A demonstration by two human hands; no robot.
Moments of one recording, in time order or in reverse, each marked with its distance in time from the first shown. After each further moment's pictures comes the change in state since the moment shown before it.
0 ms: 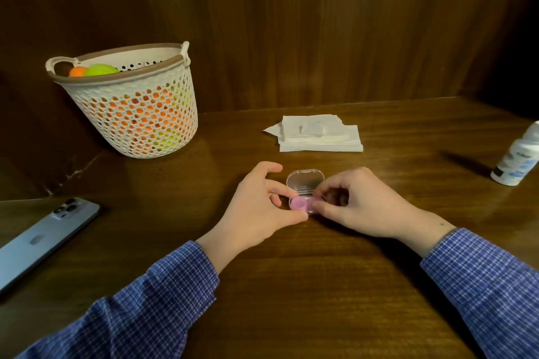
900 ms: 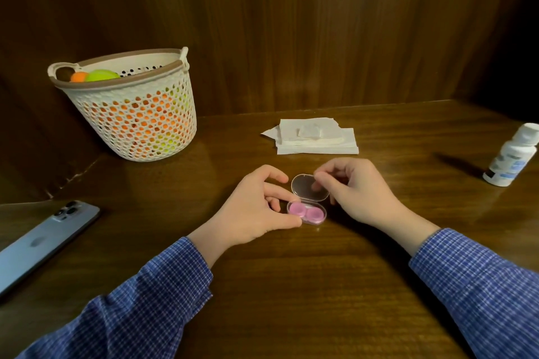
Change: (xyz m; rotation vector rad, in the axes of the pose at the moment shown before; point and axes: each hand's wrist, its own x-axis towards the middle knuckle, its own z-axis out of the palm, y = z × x) left_hand 0.003 -0.002 -0.011 -0.073 -0.160 0.081; right_hand 0.009 -0.001 0.005 0.241 0.276 0.129
